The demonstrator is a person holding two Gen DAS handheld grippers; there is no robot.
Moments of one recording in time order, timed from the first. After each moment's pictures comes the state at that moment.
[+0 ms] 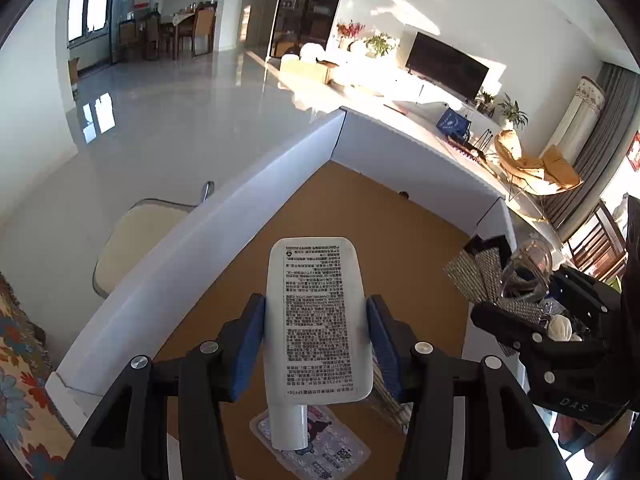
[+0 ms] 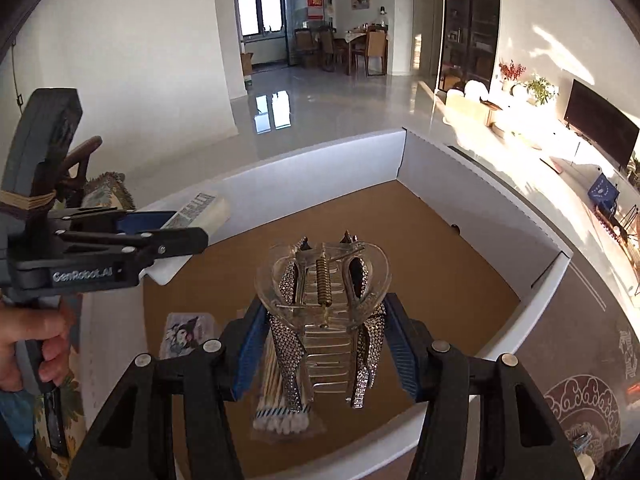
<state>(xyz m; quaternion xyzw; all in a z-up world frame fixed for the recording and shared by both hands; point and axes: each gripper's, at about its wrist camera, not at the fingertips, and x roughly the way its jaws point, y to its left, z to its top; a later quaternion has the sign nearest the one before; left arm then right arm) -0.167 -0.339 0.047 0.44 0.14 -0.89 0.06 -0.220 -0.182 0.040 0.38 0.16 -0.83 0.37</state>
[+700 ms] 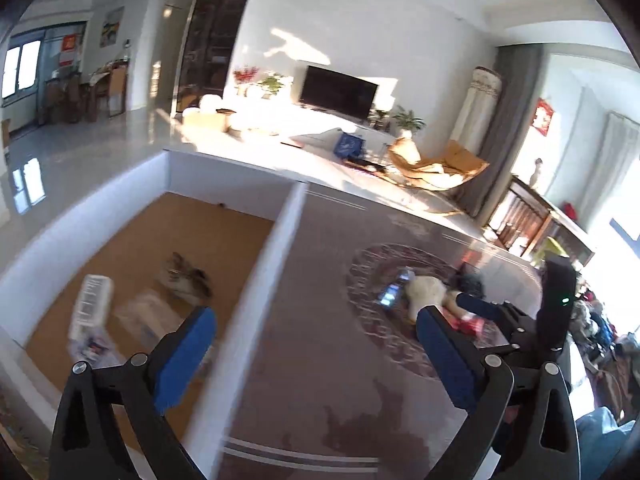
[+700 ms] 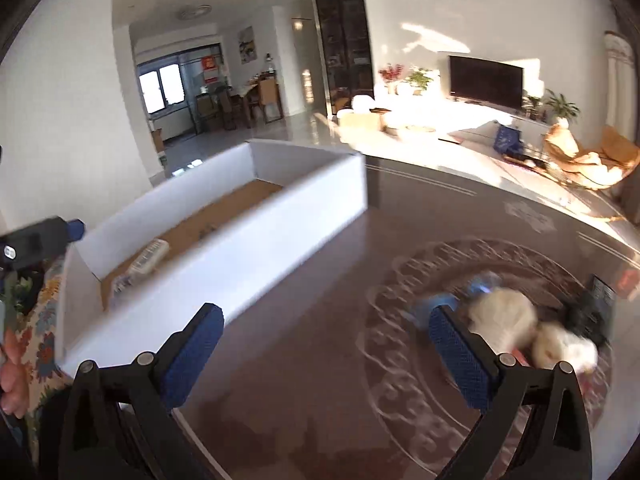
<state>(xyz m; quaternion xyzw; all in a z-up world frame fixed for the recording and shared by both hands) -0.056 -0.097 0.081 0.32 0.11 -0.93 -0.13 -0.099 0.112 0.008 0.34 0.03 -0.92 0.18</state>
